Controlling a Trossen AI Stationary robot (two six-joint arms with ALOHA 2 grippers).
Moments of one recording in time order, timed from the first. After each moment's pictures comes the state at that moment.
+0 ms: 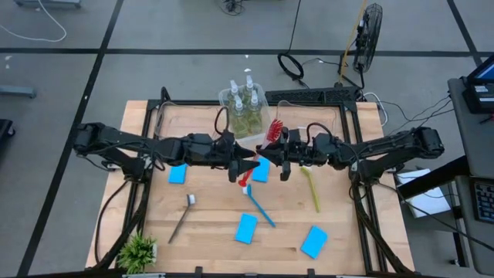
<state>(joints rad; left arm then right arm) -0.08 1.42 1.02 0.26 -0.10 -0.64 0.06 1.29 0.81 0.63 0.12 0.38</state>
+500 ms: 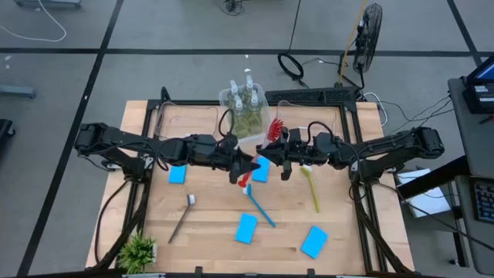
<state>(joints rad) -0.07 1.45 1.03 0.25 -0.02 -0.69 0.06 1.29 0.80 0.64 0.10 0.40</state>
